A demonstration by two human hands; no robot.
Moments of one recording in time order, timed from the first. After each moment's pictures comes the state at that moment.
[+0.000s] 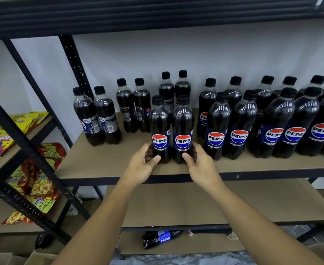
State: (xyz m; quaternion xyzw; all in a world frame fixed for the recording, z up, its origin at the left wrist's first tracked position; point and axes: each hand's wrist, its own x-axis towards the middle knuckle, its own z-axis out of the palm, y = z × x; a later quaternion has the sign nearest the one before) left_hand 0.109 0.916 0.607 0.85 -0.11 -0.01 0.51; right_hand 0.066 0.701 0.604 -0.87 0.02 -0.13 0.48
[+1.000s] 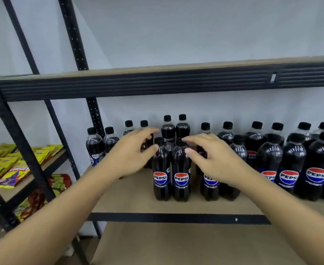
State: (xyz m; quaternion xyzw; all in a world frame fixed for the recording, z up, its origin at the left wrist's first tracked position) left_hand 0.081 0.913 0.812 0.93 -0.24 0.15 0.23; right_hand 0.050 0.654 0.793 -0.93 -0.20 -0.19 0.23
